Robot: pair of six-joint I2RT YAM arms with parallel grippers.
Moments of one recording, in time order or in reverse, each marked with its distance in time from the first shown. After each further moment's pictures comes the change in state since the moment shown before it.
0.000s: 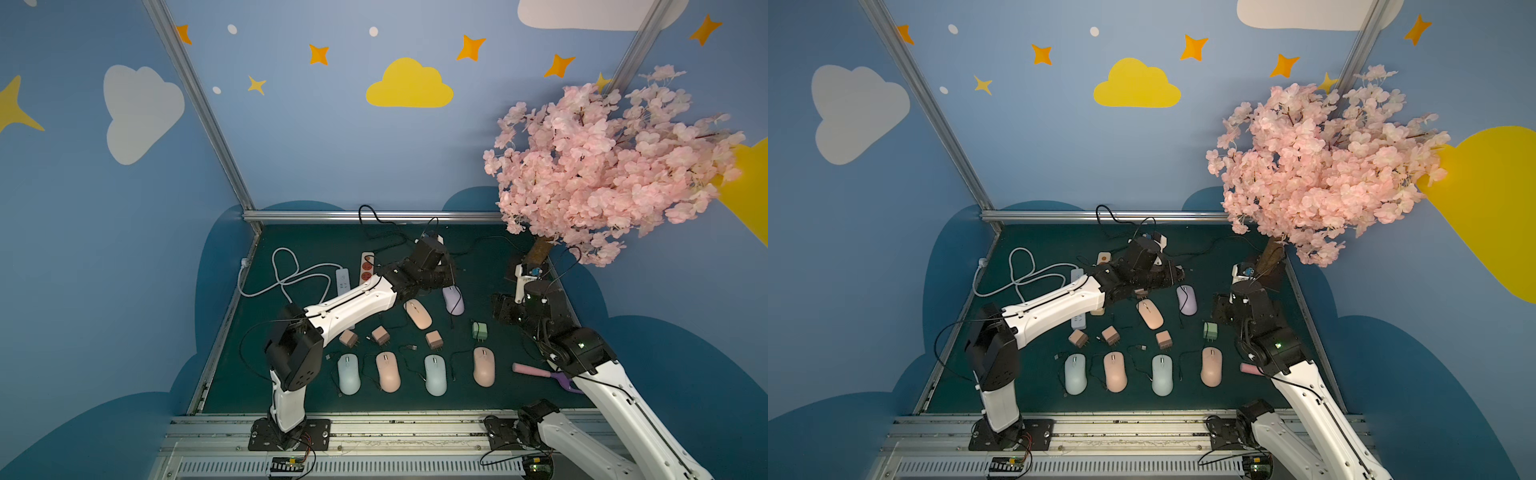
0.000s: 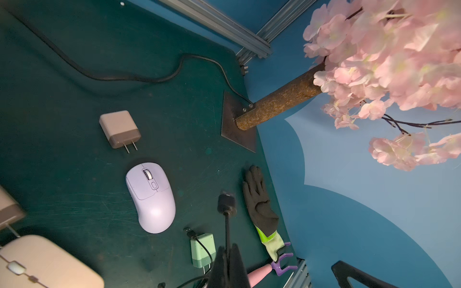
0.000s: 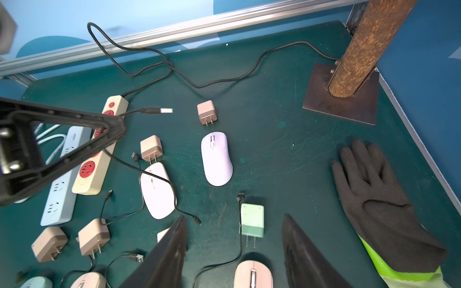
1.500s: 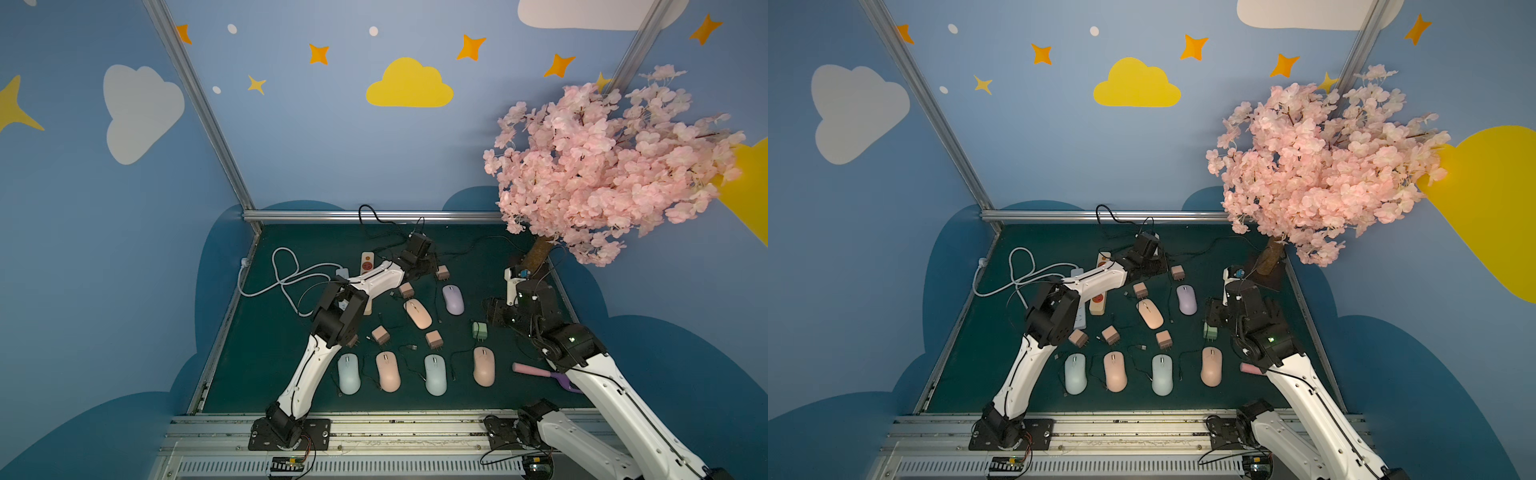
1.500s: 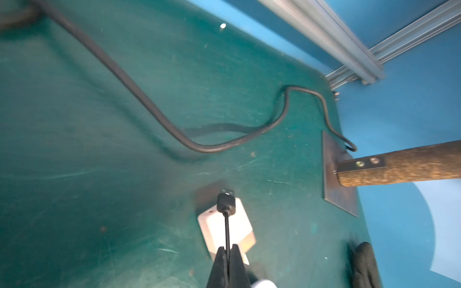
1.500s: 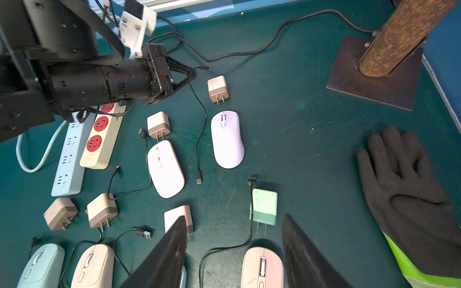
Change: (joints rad) left arm 0.201 0.531 0.341 0.061 -0.001 0.143; right arm 0.000 0.046 -0.021 0.000 -0.097 -0.005
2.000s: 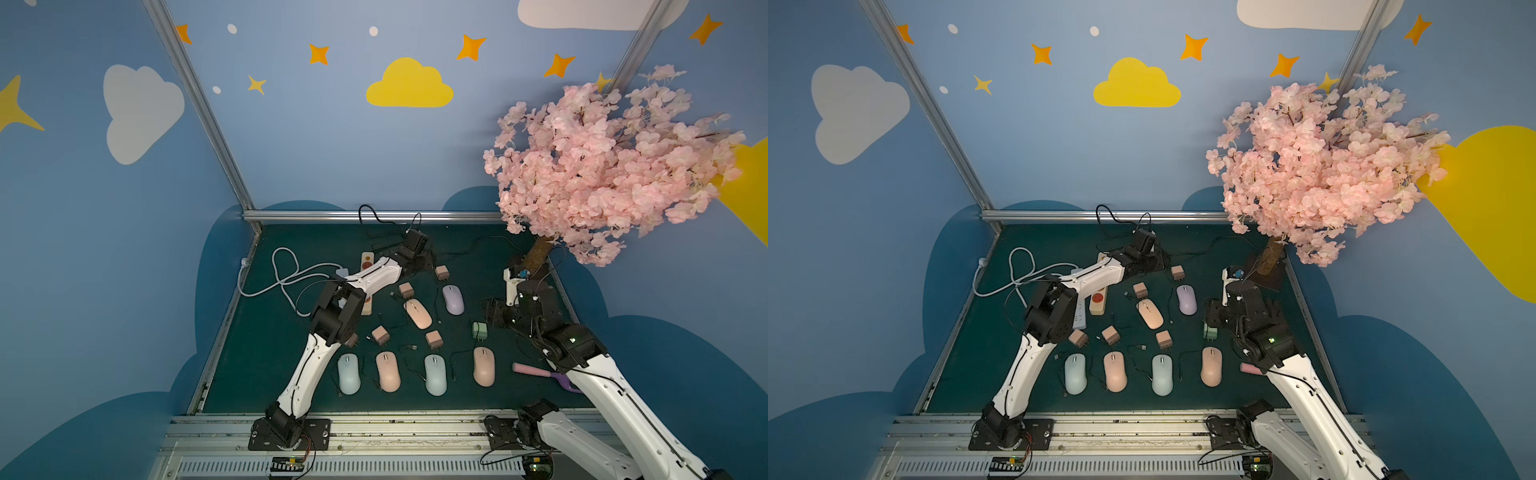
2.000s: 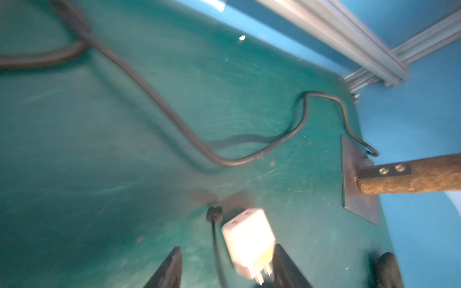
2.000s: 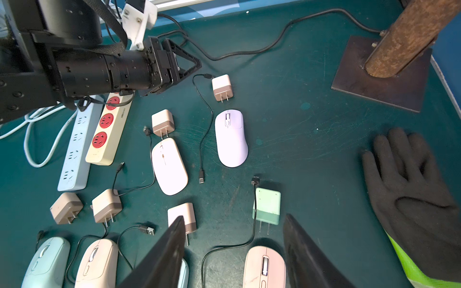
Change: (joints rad) left arm 0.023 -0.032 -0.001 -0.077 -0.048 0.069; right arm 0.000 -0.013 0.000 0.003 -0.032 -0.024
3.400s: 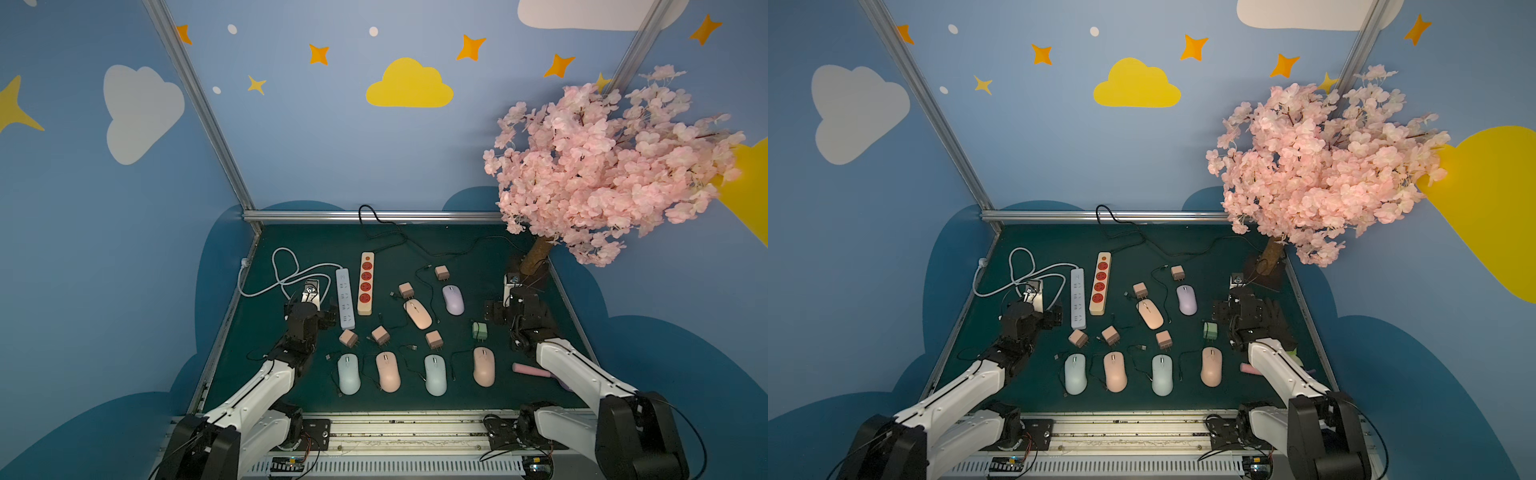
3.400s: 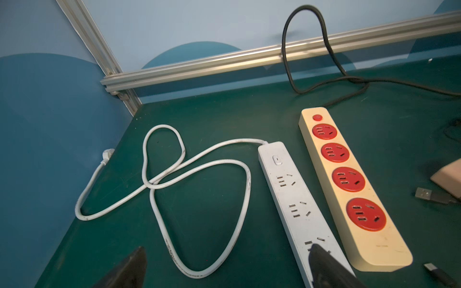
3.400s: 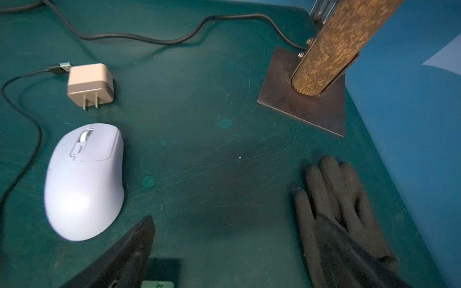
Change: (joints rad) left arm 0.353 -1.337 -1.627 0.586 -0.386 0.684; right arm -0.253 0.334 -0.366 0.740 0.165 -0.322
